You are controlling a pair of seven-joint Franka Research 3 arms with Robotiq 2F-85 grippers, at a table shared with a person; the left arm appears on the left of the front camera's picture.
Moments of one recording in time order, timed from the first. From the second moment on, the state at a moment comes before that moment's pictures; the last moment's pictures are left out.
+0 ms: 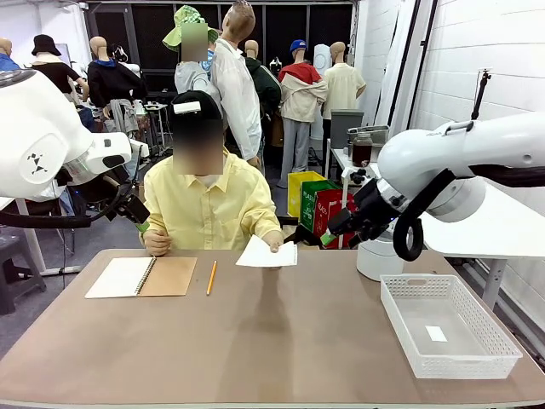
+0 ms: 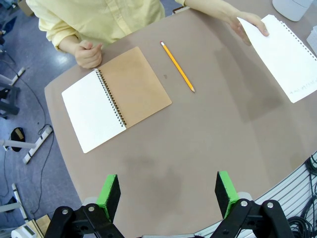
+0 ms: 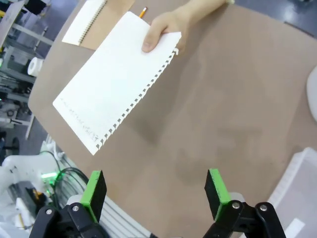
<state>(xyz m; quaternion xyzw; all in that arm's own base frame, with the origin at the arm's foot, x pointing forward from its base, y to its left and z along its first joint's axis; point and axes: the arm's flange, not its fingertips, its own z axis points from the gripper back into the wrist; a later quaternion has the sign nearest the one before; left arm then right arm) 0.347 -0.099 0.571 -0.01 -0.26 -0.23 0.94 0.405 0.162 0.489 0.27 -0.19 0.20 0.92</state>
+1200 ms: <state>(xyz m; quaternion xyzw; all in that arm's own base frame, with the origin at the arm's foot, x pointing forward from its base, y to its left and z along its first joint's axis) 0.347 -0.099 0.571 -0.01 -0.26 -0.23 0.94 0.424 0.169 0.450 0.38 -0.06 0.08 0.92</state>
